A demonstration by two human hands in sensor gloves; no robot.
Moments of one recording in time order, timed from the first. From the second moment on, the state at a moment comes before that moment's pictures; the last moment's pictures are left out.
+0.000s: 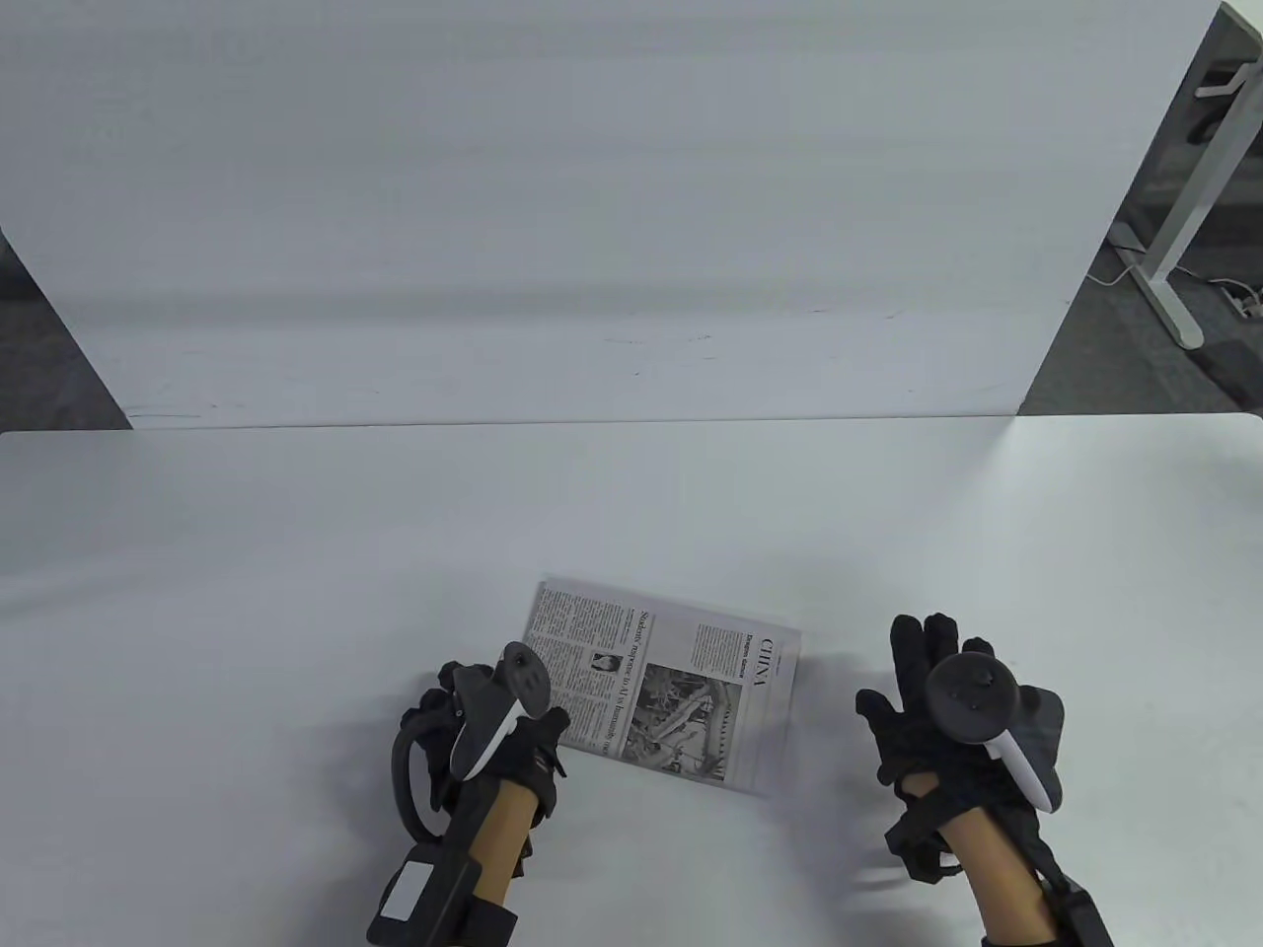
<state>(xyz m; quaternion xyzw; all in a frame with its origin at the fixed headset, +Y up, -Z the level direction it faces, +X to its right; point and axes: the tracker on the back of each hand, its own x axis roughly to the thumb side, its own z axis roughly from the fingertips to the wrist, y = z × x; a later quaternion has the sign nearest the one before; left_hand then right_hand) -0.166 -0.768 -0.345 -0.22 0.15 0.04 0.96 0.251 -0.723 -0.311 -0.06 0.02 0.96 0.26</state>
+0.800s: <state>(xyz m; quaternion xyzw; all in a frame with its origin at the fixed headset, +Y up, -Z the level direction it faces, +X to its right) -0.209 -0.729 -0.322 0.02 0.19 0.45 0.87 0.248 -0.728 -0.310 -0.04 0.06 0.95 0.30</state>
